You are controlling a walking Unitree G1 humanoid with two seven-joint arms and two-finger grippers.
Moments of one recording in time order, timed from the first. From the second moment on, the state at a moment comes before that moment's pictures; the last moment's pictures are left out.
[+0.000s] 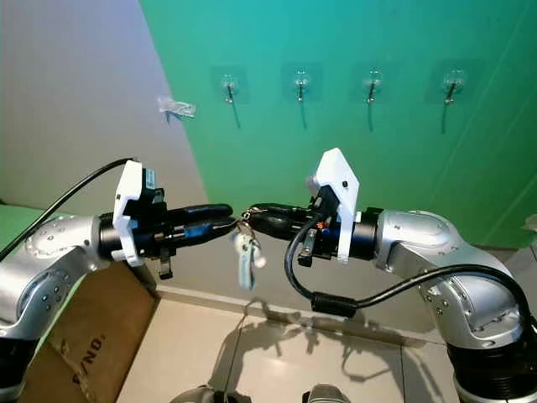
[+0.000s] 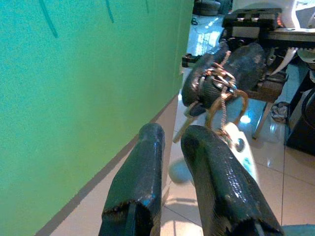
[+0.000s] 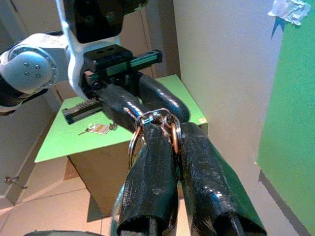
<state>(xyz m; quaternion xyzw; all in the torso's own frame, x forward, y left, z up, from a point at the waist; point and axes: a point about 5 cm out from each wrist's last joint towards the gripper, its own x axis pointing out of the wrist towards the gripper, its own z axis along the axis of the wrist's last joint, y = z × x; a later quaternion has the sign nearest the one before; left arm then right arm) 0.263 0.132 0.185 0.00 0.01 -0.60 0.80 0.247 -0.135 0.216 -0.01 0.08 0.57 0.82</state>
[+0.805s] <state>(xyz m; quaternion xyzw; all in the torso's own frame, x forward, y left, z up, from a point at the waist) 0.258 0.127 0.189 -0.01 0.00 -0.62 0.79 0.250 -0.135 0.214 0.00 0.08 0.57 0.82</state>
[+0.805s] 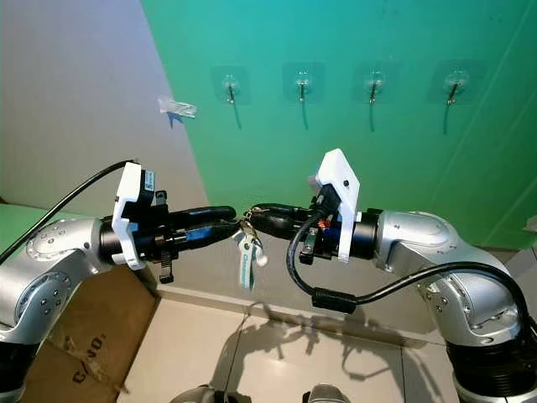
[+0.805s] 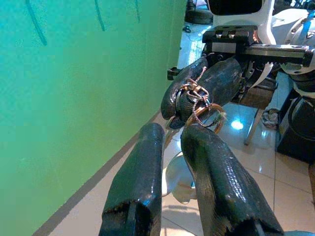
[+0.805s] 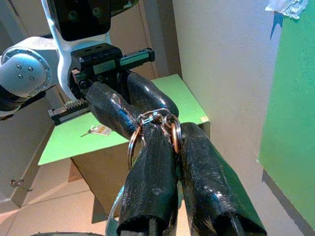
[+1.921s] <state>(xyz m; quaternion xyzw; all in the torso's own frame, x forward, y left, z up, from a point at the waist) 0.259 0.121 0.192 -0.04 0.00 -0.63 0.77 0.251 -0.128 0.226 0.03 0.06 0.58 0.81</state>
